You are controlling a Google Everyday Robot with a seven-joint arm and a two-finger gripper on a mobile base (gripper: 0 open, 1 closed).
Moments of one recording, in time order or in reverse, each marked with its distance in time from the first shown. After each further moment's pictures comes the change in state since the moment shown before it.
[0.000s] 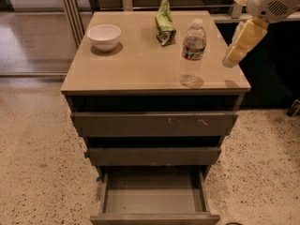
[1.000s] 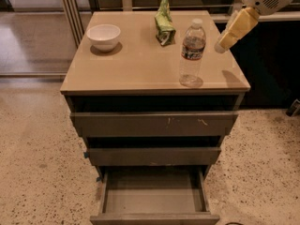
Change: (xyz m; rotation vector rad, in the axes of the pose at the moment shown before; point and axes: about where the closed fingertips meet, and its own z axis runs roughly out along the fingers) arm -0.014 -0.044 0.019 0.000 -0.158 0.066
